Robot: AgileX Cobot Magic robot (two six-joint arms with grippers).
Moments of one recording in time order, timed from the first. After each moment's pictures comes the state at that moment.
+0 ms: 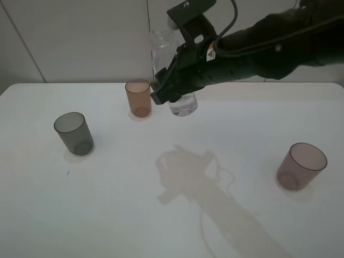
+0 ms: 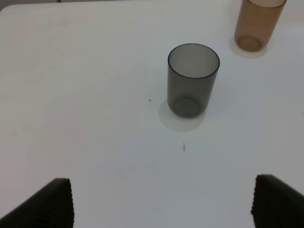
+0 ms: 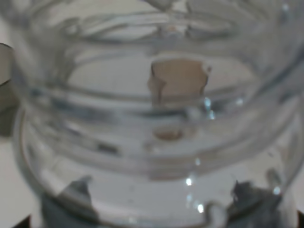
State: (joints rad) left arm -0.09 -0.01 -0.50 0.00 1.06 -0.02; right arm 0.68 1.67 -1.02 -0.08 0.06 -0.14
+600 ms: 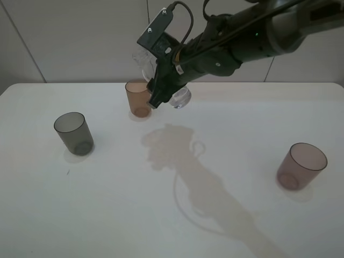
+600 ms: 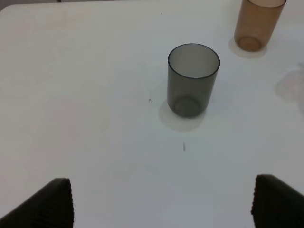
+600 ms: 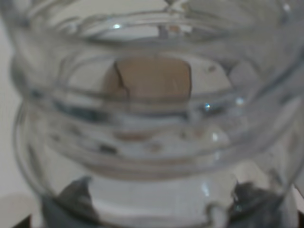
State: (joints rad) left arm -0.09 -0.01 -0.50 0.00 1.06 -0.02; right arm 0.66 1.96 -1.30 -0.69 0.19 0.18
